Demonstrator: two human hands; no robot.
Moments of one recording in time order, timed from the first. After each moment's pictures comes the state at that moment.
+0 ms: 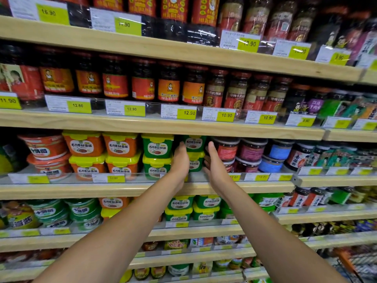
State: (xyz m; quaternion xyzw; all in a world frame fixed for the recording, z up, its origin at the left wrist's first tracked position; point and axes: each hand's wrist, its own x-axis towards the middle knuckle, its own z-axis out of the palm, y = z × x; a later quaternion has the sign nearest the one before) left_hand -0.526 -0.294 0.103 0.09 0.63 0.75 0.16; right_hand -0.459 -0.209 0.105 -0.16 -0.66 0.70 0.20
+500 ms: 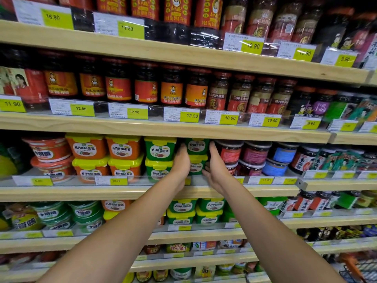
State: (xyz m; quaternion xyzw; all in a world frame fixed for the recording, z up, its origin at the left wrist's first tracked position) left_hand -0.540 -0.293 0.101 0.09 0.64 0.75 0.16; right_hand -0.473 -0.209 0.115 -0.18 -0.65 0.72 0.16
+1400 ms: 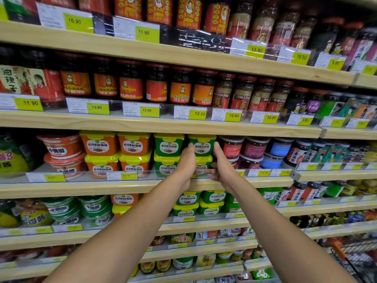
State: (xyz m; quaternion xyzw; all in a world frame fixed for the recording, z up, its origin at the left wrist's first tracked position) left_hand -0.512 -0.327 0.113 0.11 0.64 0.72 0.25; right_hand -0.440 -0.232 0.121 -0.26 -0.71 0.64 0.14
